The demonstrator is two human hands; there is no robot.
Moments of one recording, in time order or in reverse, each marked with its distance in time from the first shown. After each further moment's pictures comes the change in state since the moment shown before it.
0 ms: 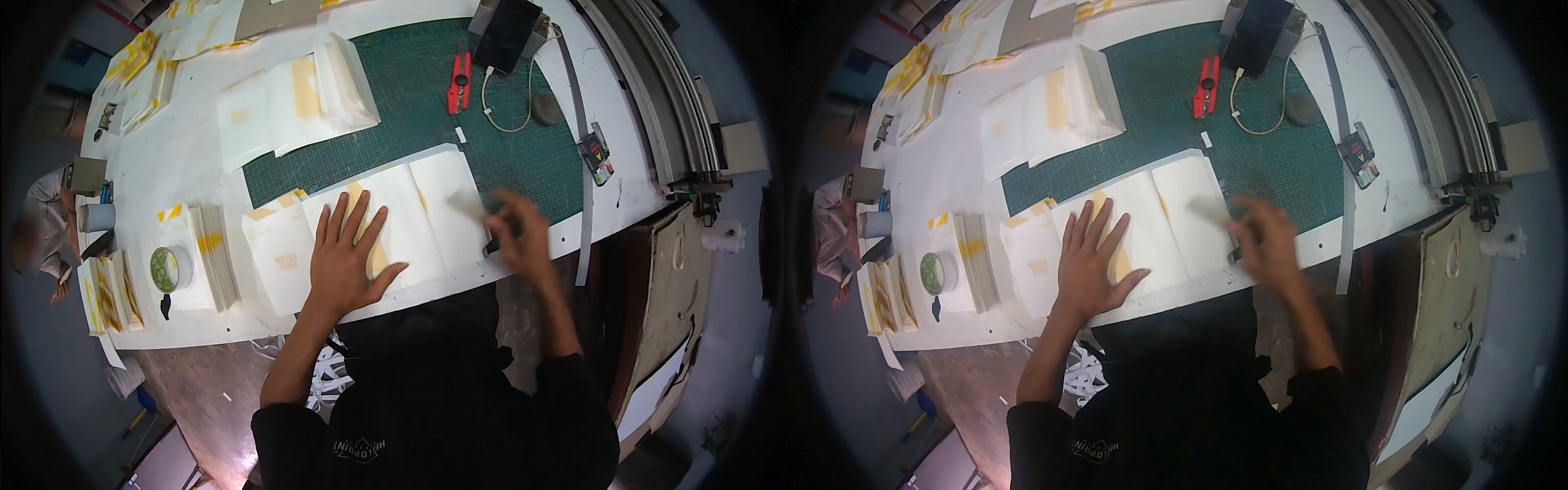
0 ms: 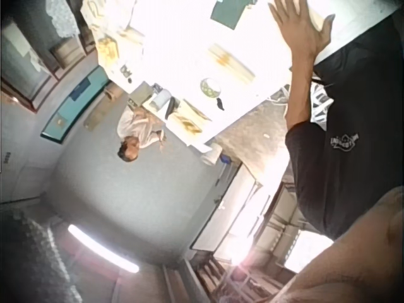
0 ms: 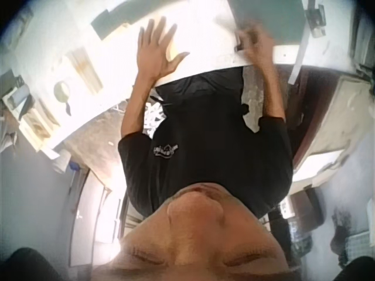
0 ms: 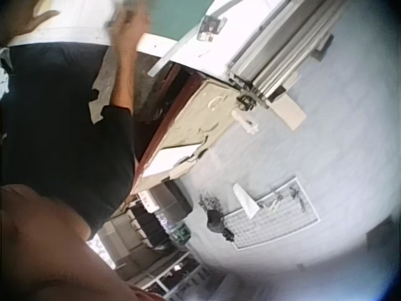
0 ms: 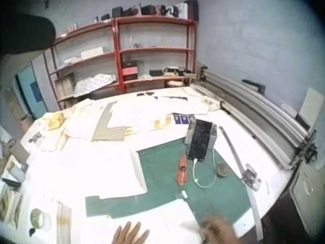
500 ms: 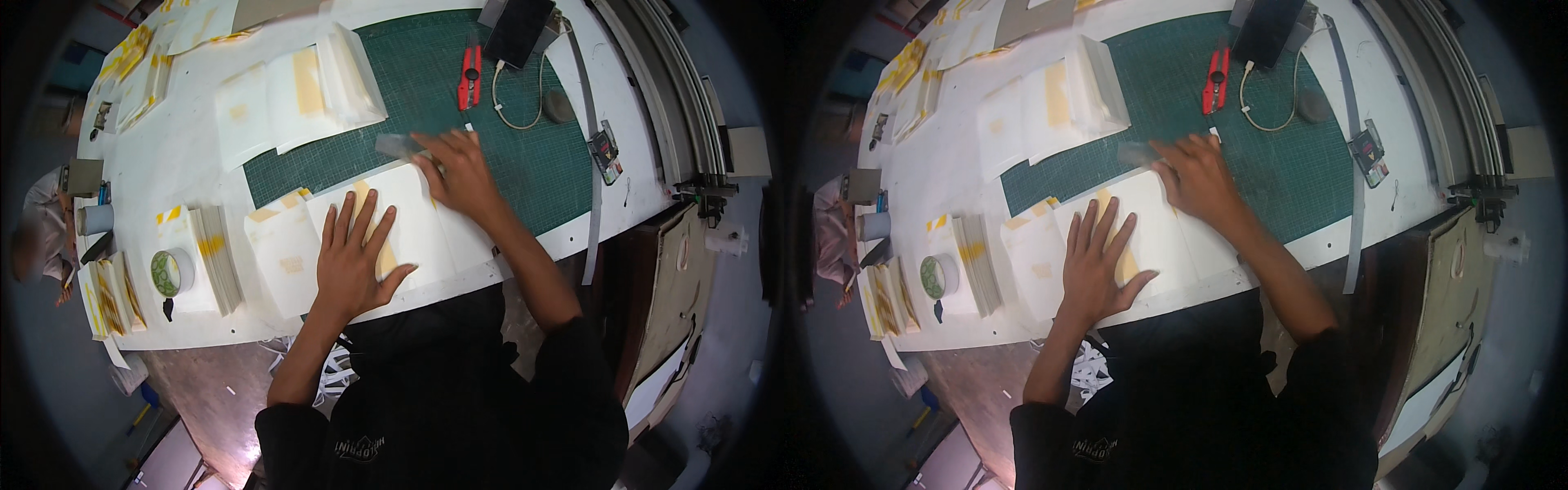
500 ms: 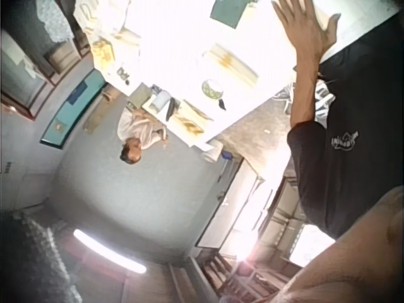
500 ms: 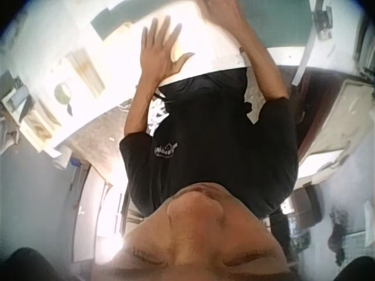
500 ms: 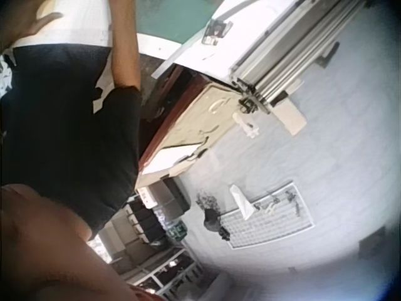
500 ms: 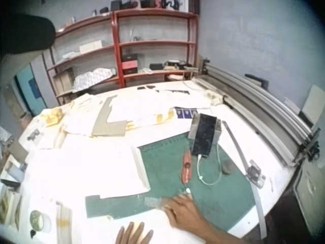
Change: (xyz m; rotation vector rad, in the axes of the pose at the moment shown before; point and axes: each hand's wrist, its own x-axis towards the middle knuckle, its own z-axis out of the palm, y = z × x) left_hand -0.001 0.000 -0.001 -0.005 -0.011 0.007; right_hand 0.114 -0.019 0.093 -0.220 0.023 -0.501
